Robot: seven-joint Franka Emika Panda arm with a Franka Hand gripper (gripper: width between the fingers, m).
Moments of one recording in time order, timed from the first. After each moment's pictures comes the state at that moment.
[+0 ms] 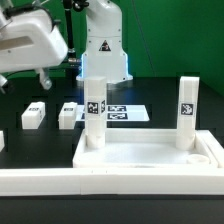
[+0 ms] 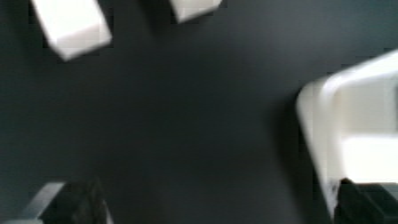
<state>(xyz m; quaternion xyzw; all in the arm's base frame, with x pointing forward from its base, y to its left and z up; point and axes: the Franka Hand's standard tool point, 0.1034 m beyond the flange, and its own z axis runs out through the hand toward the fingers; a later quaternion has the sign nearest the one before) 0.497 -0.160 0.104 -0.94 0.19 0.22 0.15</state>
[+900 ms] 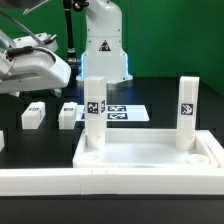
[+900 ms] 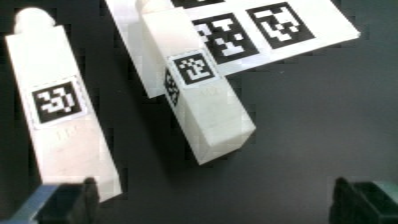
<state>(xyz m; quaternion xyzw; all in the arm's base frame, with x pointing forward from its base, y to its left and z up) 0.453 -0.155 0.072 -0.89 0.18 0.37 0.19</state>
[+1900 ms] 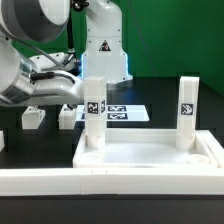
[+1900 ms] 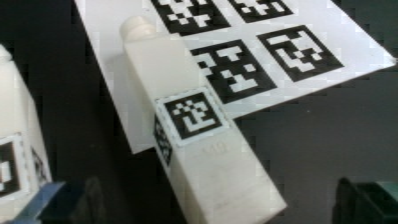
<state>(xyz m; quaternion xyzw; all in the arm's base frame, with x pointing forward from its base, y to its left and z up) 0.416 -0.124 0.037 -0.87 0.18 0.41 0.19</state>
